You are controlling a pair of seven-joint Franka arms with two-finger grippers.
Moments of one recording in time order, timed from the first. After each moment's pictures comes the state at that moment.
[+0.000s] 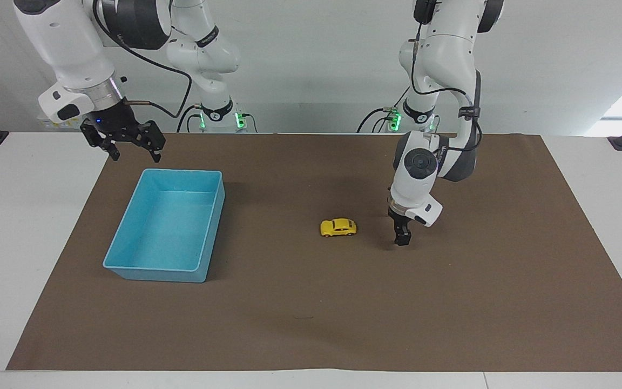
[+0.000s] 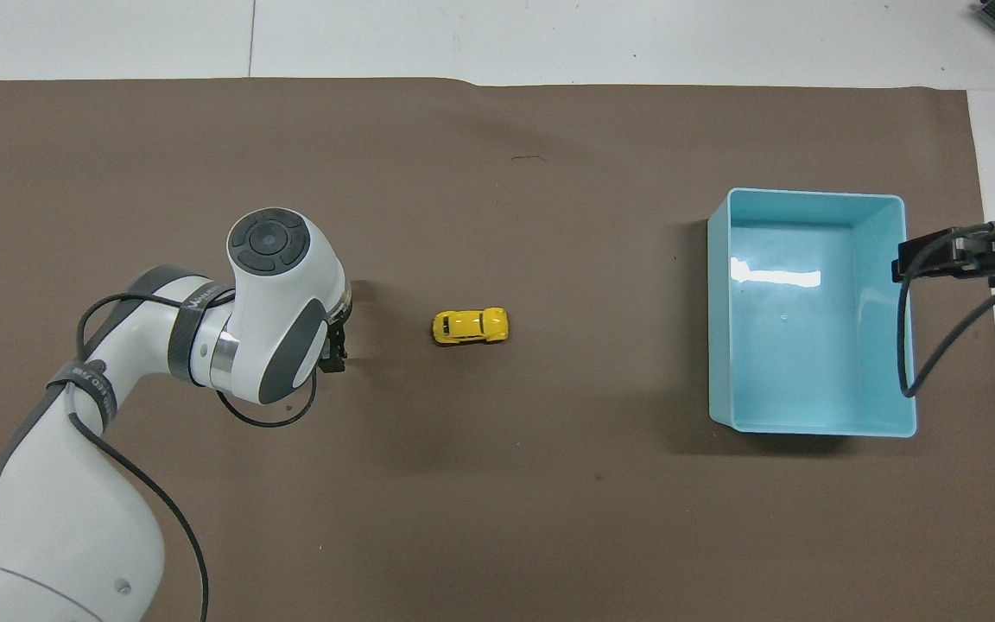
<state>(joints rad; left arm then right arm) -0.45 0.36 0.05 -1.93 0.01 2.20 -2.00 -0.13 0.02 0.09 -1.60 -0.01 1.63 0.04</state>
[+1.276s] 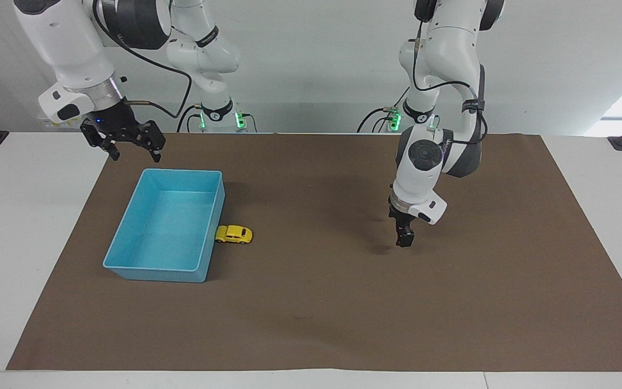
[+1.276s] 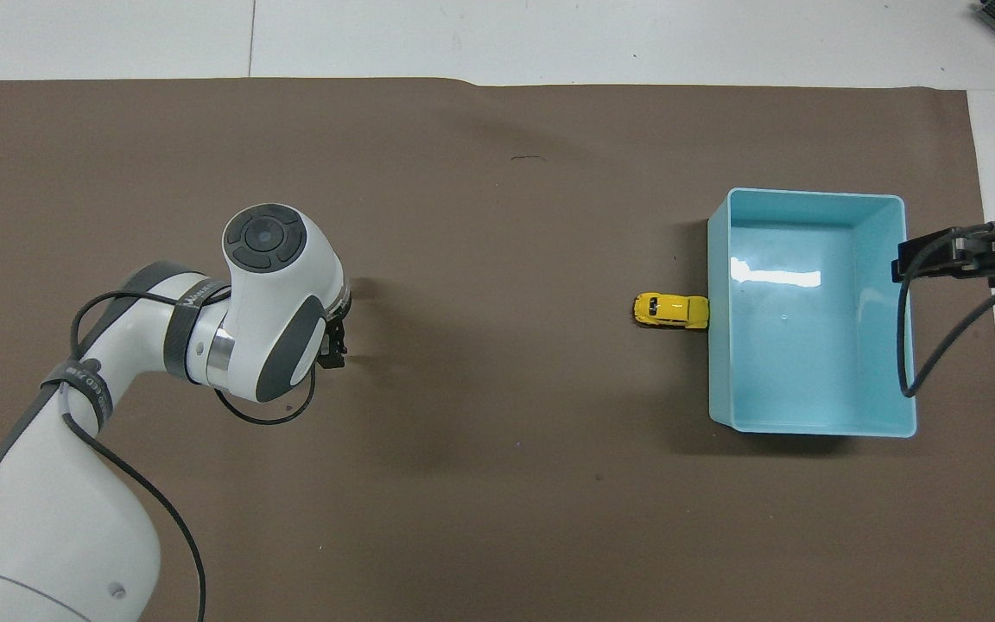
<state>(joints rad) -0.45 0.34 0.06 -1.87 0.01 2.20 -2.00 -0.13 0.02 0.09 -1.60 -0.01 1.63 0.04</state>
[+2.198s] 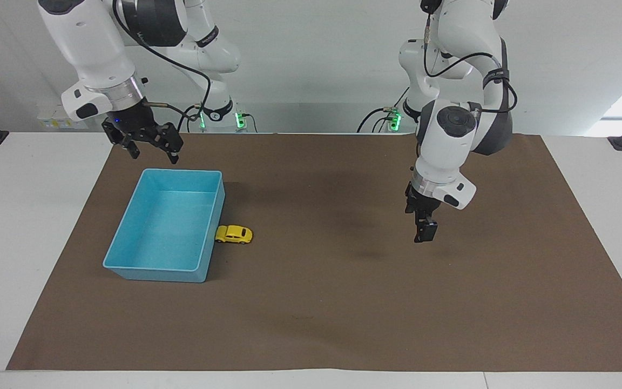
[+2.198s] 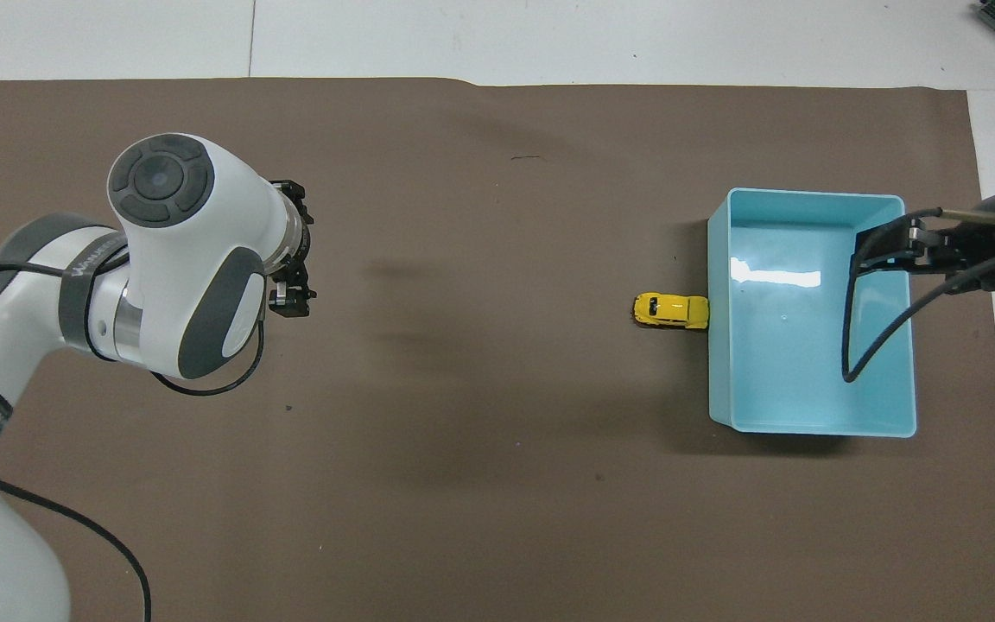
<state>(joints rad) -0.41 0.24 0.06 -1.77 0.02 2.11 -1.87 -0.10 0.02 0.16 -1.60 0.01 1.63 0.34</state>
